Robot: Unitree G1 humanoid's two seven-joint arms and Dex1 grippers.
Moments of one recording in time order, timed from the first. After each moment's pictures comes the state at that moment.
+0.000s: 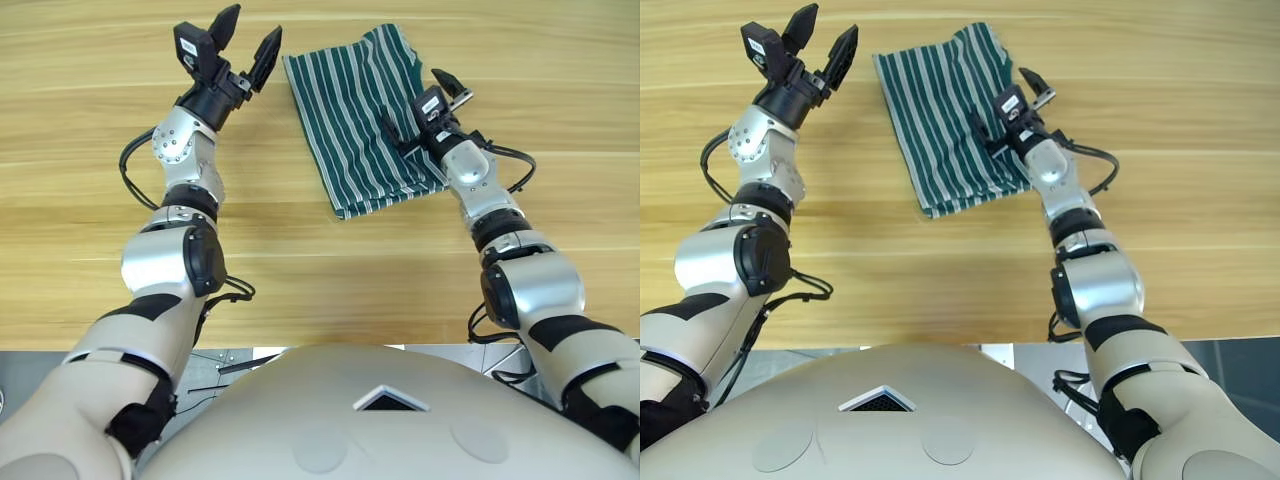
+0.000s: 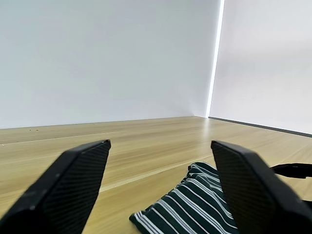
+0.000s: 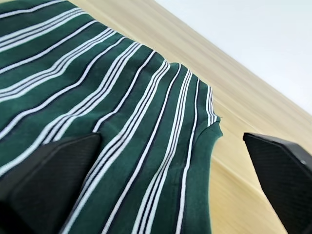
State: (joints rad) left arm -0.73 0.18 0.32 1.25 -0.22 -0.66 -0.88; right arm -0.60 -0.23 0.17 1.14 -0.17 -0.51 0.16
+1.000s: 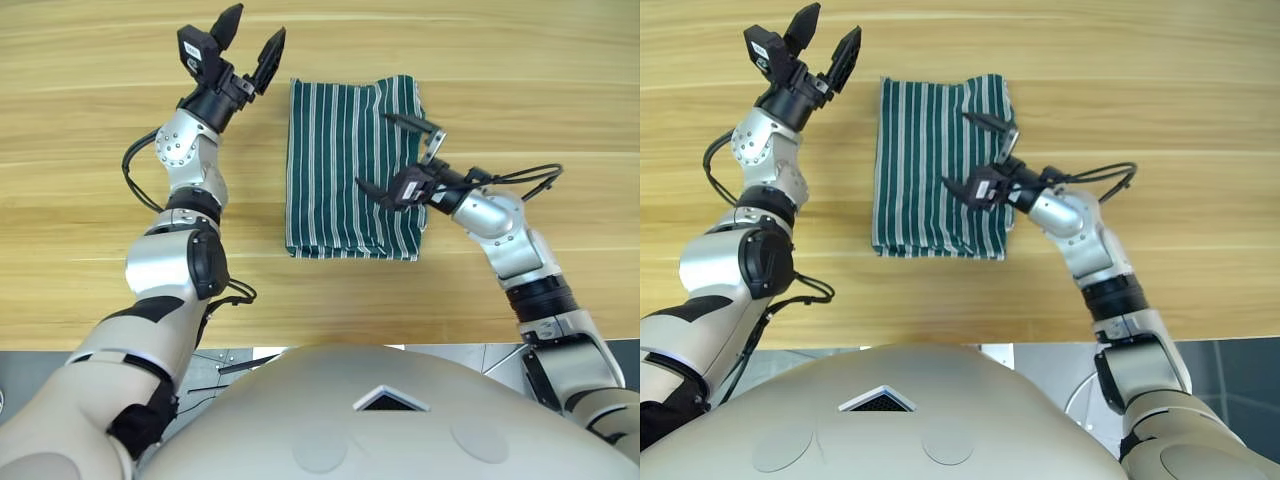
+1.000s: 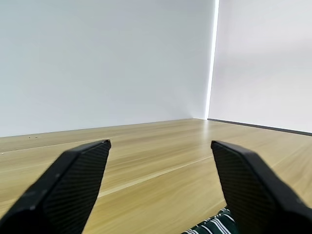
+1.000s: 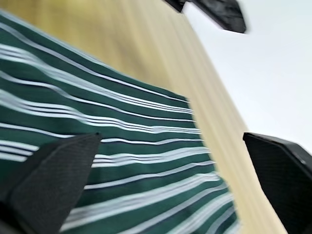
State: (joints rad) left arm -0.72 0.17 0.31 1.24 -0.22 -0.70 -0.89; right arm -0.15 -0.48 0.36 0.21 -0.36 -0.50 0.46
